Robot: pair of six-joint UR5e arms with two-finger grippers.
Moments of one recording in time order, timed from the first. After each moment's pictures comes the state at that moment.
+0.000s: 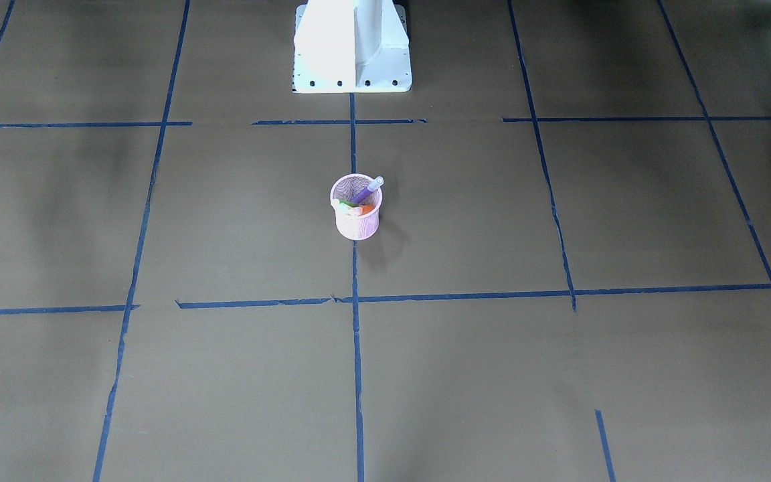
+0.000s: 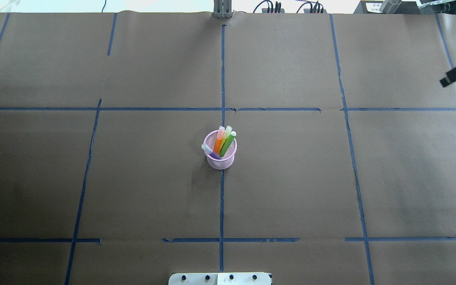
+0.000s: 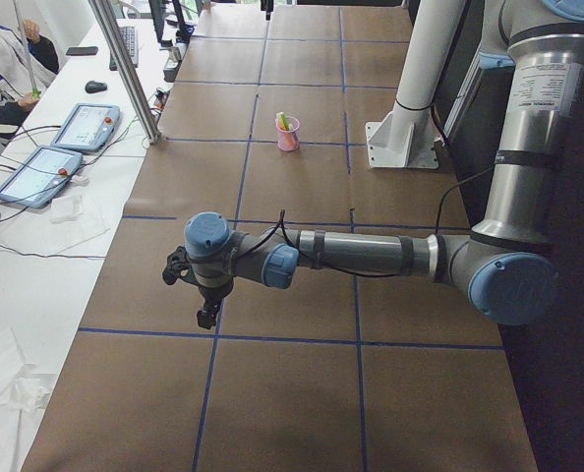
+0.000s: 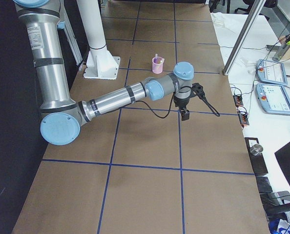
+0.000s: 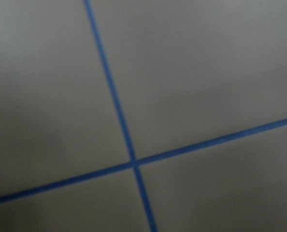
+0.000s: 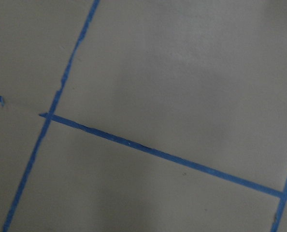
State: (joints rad) left arm -1.54 -1.66 -1.47 -1.74 -2.38 0.06; right arm 1.34 -1.47 1.78 -1.52 2.33 0.11
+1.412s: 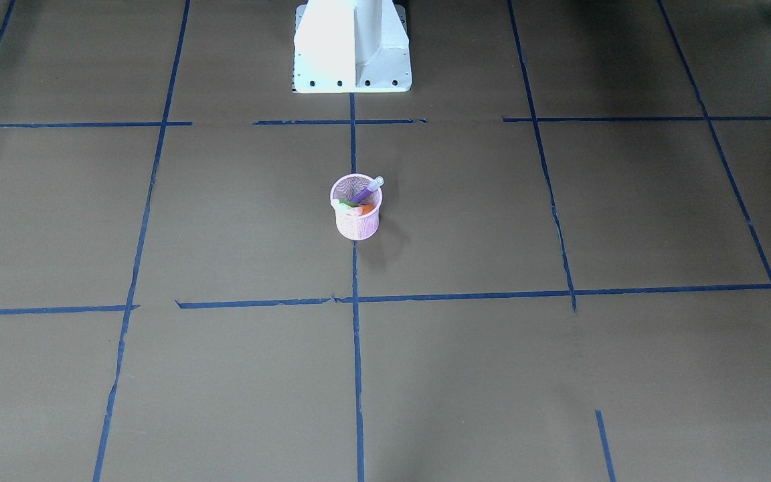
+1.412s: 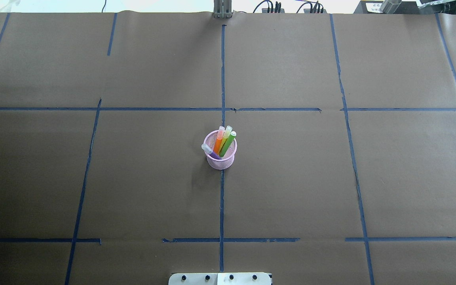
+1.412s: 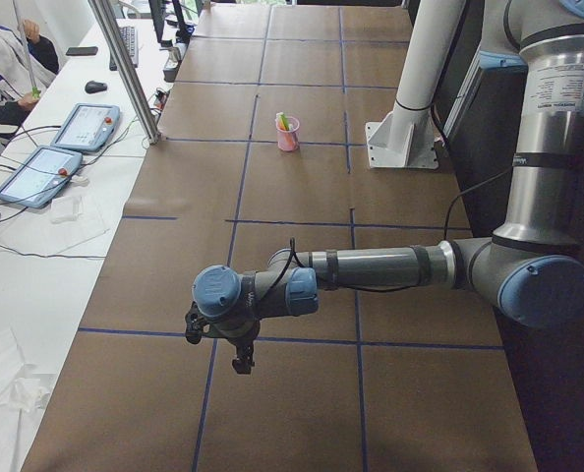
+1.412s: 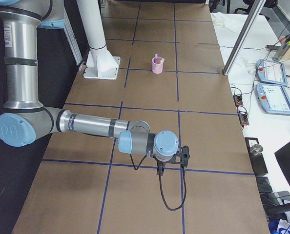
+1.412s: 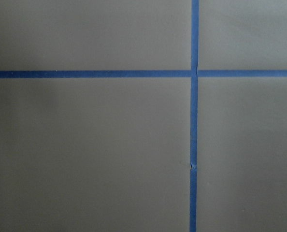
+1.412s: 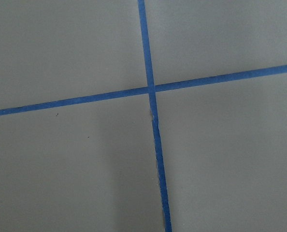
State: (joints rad) left arm -1.59 -1.60 -1.46 -1.52 -2.40 0.14; right arm 1.65 -1.61 1.54 -1.52 2.53 0.07
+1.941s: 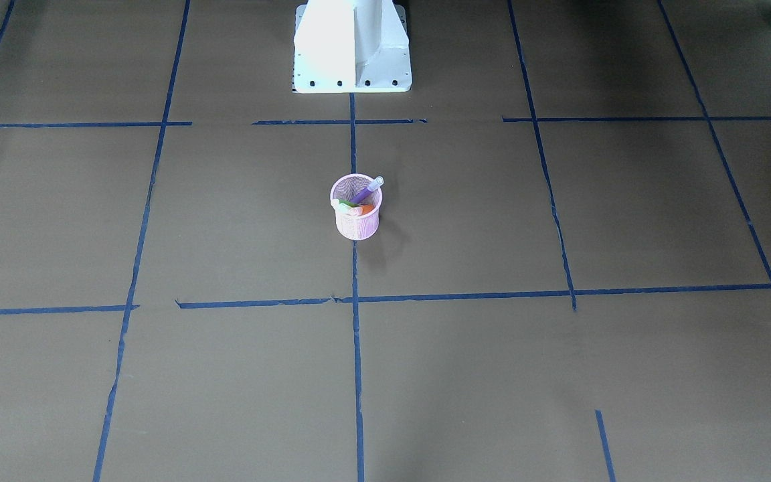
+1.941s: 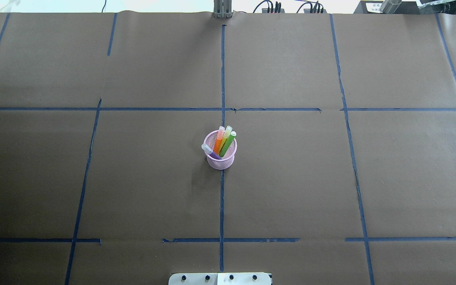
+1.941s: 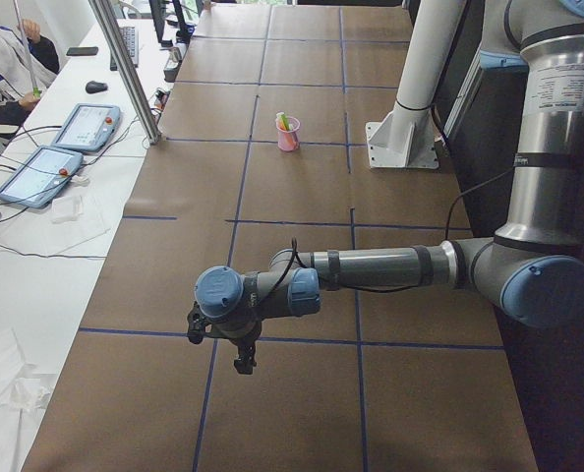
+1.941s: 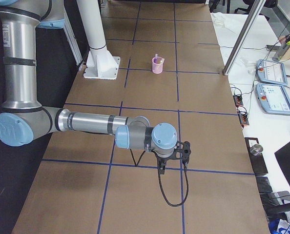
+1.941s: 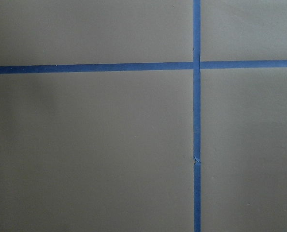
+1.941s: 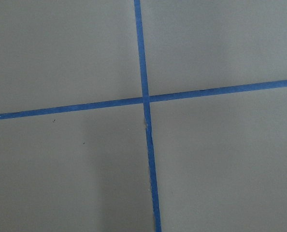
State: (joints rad) left arm -1.60 -1.60 -1.47 -1.51 -2.41 0.15; right arm 1.65 -1.62 1.60 -1.53 2.46 0.07
